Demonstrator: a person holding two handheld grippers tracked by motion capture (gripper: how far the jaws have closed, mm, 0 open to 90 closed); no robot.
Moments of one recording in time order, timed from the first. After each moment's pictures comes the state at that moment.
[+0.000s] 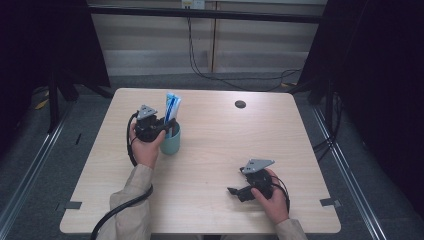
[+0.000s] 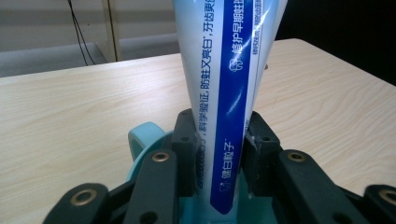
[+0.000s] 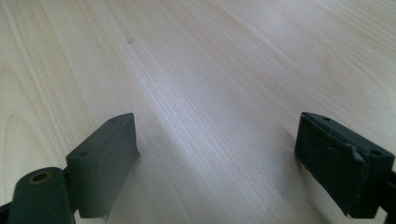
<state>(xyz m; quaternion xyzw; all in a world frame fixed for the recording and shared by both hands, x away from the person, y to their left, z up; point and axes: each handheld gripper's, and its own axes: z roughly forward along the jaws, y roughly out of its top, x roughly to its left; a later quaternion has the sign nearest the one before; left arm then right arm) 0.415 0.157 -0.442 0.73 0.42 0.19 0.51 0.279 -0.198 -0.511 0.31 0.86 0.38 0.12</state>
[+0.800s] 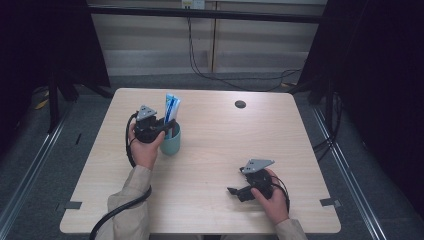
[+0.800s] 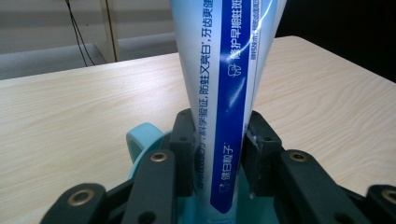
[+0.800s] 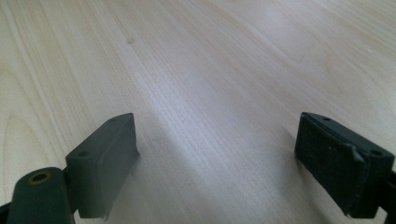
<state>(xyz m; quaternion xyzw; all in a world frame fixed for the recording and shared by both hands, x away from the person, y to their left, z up) 0.410 0.157 -0.438 0.74 0.41 0.19 0.50 0.279 -0.197 -0.511 0.31 0.86 0.38 0.12</state>
